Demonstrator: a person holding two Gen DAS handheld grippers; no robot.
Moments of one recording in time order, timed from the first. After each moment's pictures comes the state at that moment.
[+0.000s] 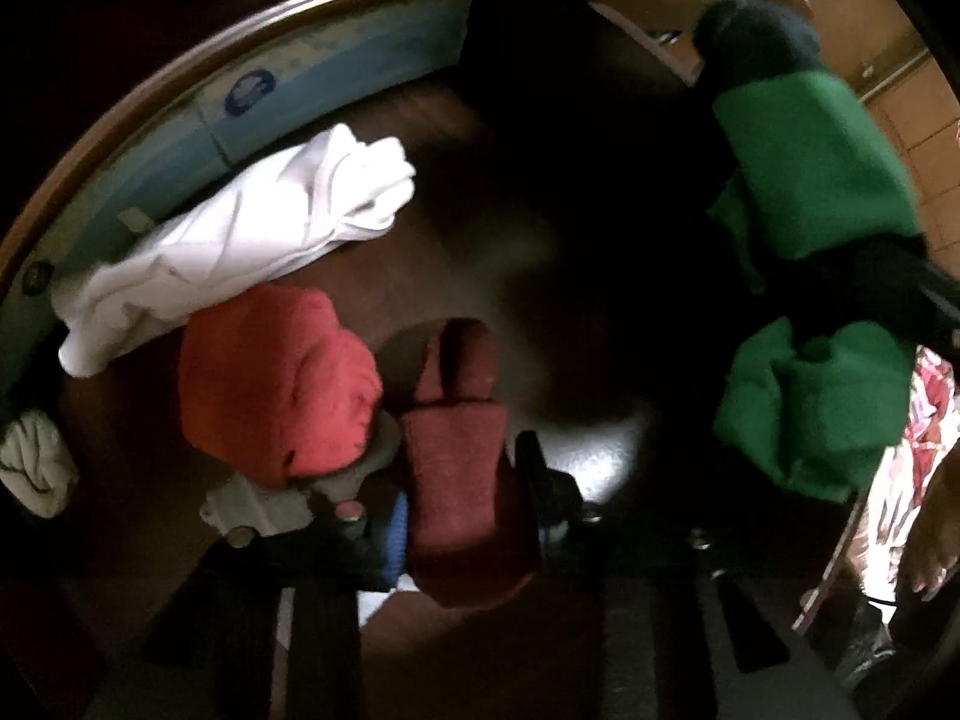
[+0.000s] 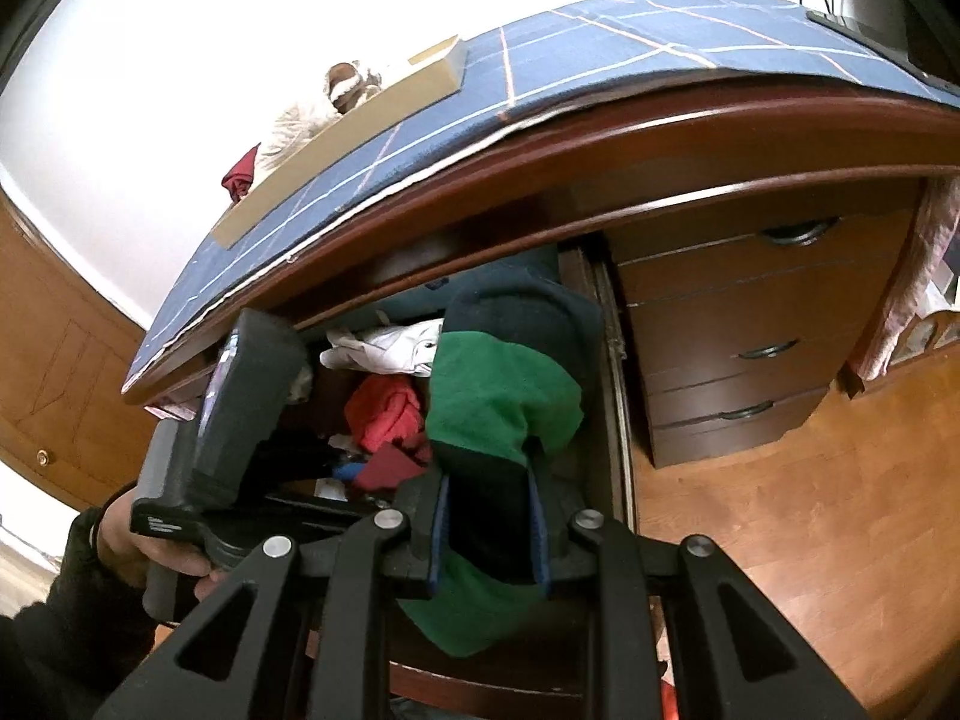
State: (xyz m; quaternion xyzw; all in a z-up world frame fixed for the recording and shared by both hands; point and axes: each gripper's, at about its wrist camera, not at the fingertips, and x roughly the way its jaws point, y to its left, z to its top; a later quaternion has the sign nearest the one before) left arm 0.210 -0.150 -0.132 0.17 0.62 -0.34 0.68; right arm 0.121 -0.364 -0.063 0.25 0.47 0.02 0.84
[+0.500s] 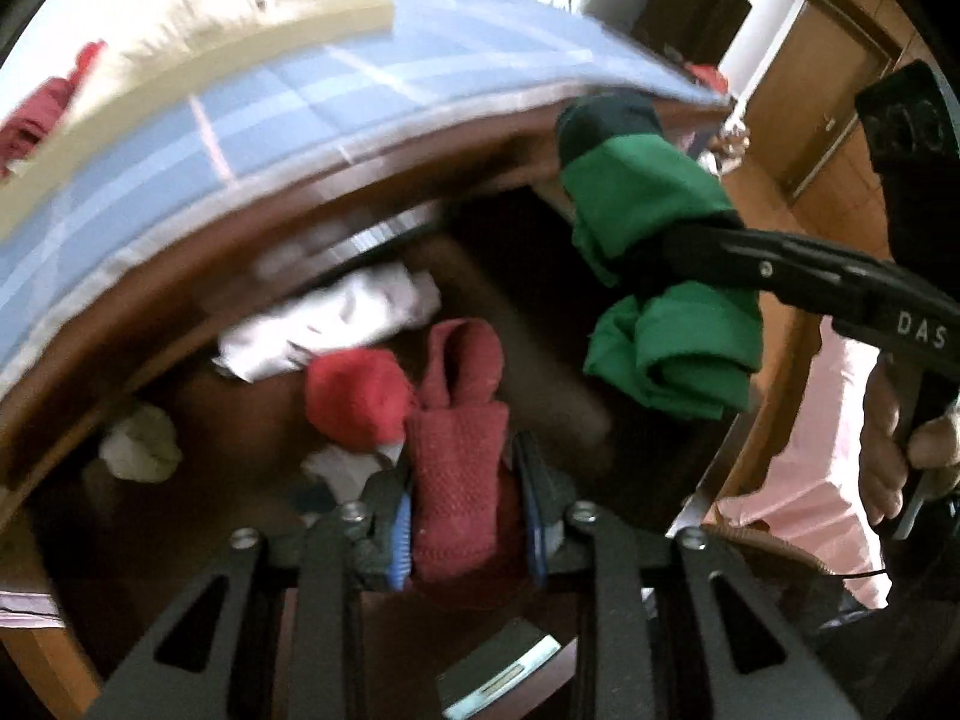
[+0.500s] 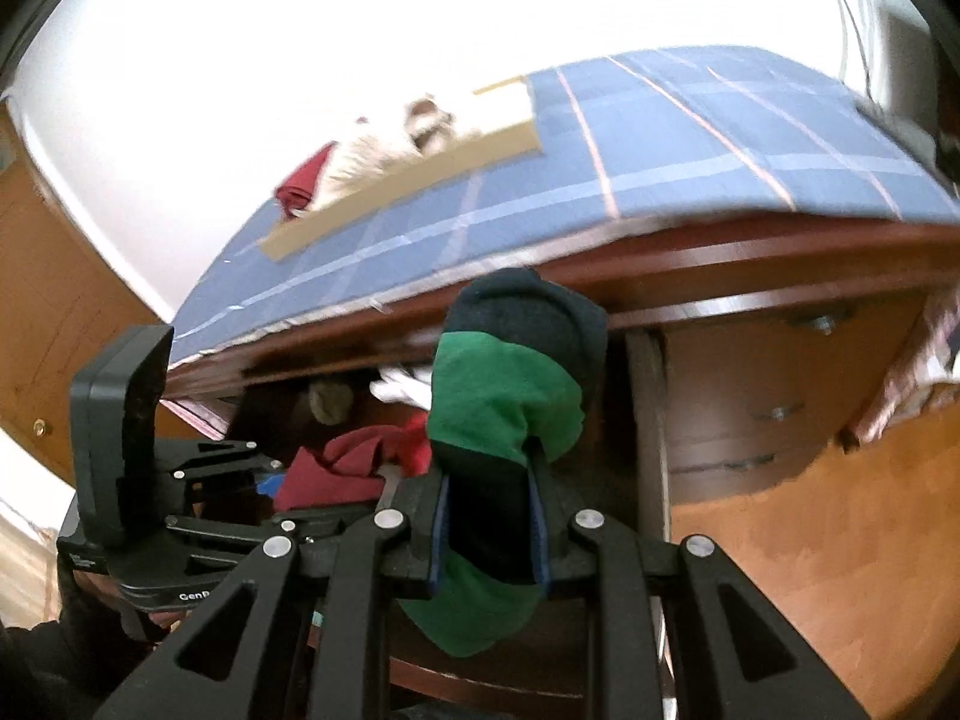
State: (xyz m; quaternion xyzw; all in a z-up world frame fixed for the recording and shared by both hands) left arm 0.177 -0.072 -0.025 0.13 0.50 -0.36 0.77; right arm 0.141 -0.339 -0.010 0.20 0.45 0.04 0.87
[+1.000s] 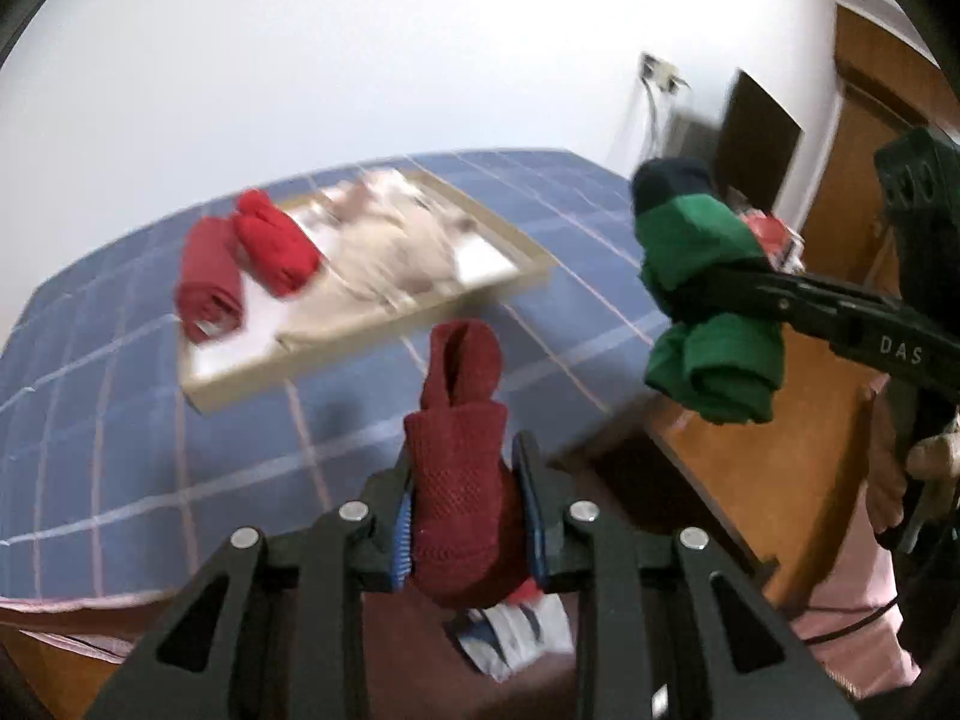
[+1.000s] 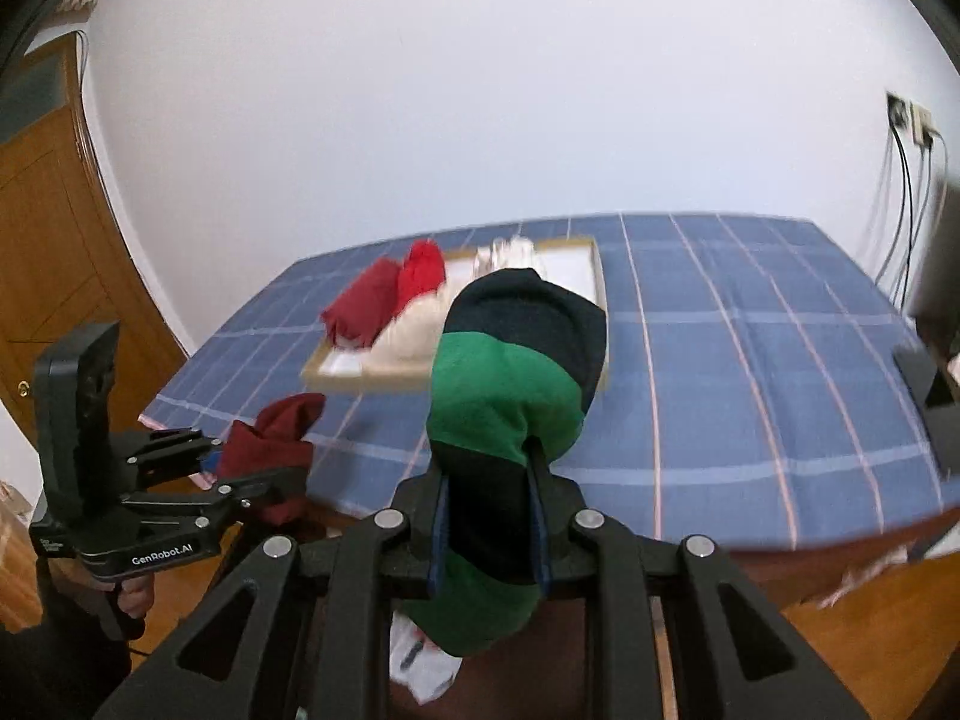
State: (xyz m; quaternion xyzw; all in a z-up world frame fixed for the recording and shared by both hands) left arm 0.232 -0.023 0.081 0.07 0.37 -0.29 0.88; right arm 0.228 -0.334 0.088 0.10 0.36 0.05 0.93
